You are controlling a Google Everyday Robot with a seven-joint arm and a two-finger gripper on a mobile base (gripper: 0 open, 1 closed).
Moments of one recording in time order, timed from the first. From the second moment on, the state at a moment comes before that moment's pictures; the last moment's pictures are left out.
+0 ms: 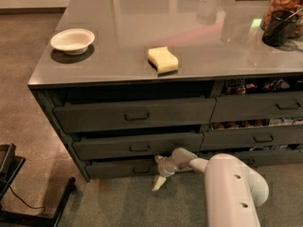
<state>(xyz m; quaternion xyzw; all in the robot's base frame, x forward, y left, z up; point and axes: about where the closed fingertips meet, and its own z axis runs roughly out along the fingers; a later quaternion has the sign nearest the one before) 0.647 -0.032 0.162 -0.66 0.68 0.16 0.28</state>
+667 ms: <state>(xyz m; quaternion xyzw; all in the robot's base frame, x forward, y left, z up) 0.631 -0.043 0.169 -0.67 0.67 0.17 0.26</state>
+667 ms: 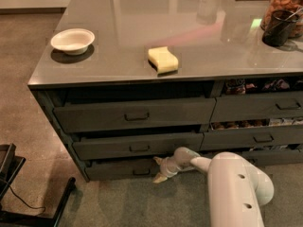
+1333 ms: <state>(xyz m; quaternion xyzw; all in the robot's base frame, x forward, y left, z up) 0.633 -0.044 0.180 -0.67 0.67 0.17 0.26</state>
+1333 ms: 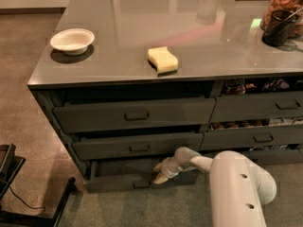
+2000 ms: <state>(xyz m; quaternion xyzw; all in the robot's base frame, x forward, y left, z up) 0.628 -0.044 0.181 -0.67 0.67 0.17 0.26</state>
